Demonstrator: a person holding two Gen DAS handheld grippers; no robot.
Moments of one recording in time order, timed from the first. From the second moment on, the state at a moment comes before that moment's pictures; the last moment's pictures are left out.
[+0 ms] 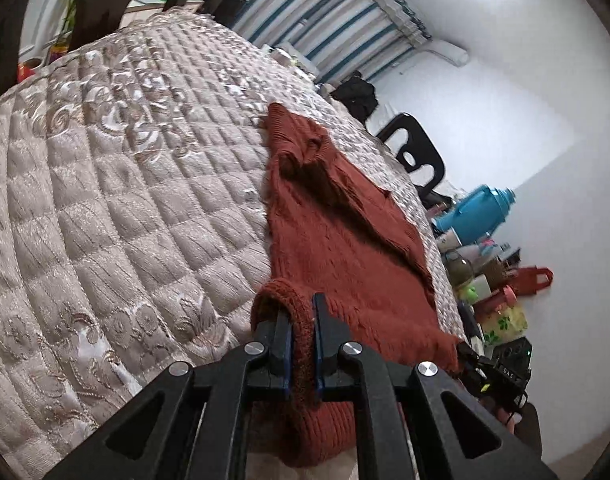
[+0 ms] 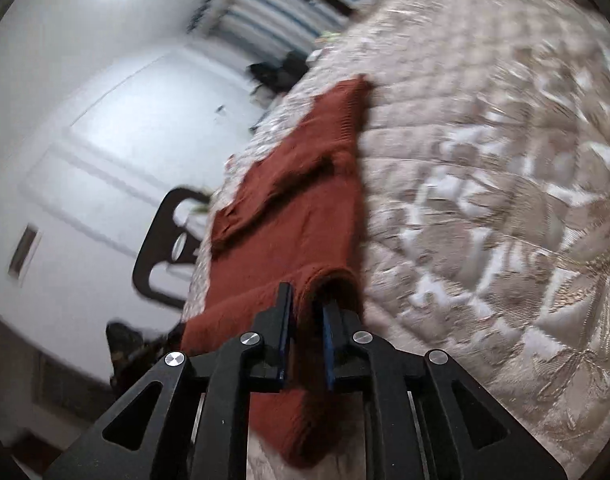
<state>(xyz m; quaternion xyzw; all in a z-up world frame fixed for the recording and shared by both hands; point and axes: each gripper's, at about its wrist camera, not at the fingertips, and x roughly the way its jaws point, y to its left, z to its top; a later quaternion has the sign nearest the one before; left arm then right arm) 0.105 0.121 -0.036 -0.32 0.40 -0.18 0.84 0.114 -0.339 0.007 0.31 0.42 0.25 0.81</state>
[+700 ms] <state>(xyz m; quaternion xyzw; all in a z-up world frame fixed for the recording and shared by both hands) 0.110 0.152 -0.024 -0.34 0.35 -0.13 0.86 0.114 -0.351 0.027 0.30 0.37 0.26 0.84</state>
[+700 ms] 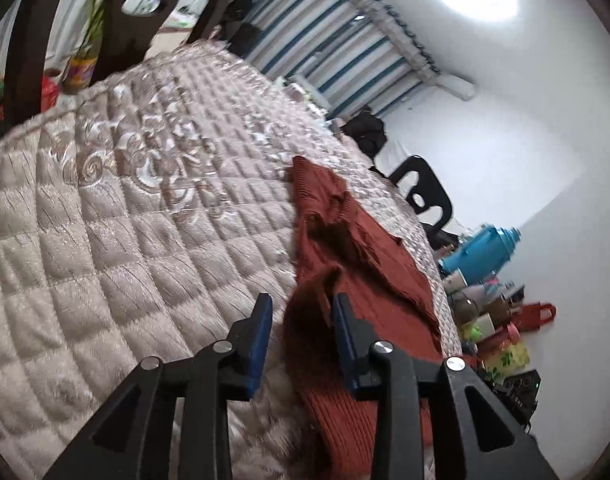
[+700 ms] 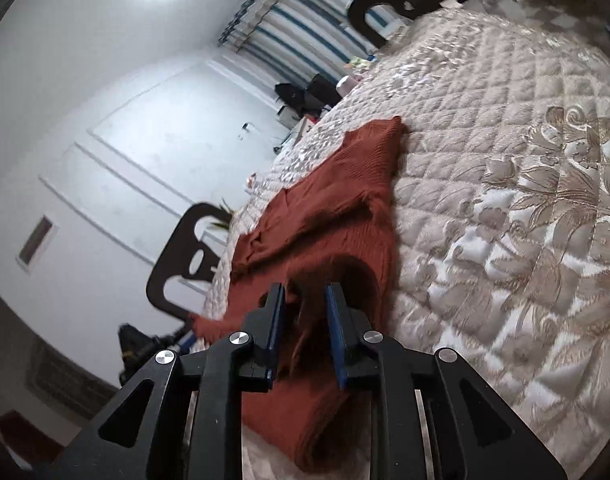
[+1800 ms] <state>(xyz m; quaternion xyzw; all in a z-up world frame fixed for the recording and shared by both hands) 0.082 0.057 -0.021 -0.15 0.37 -0.21 0.90 0.067 -0.286 0.012 0.04 0.39 0.15 0.91</state>
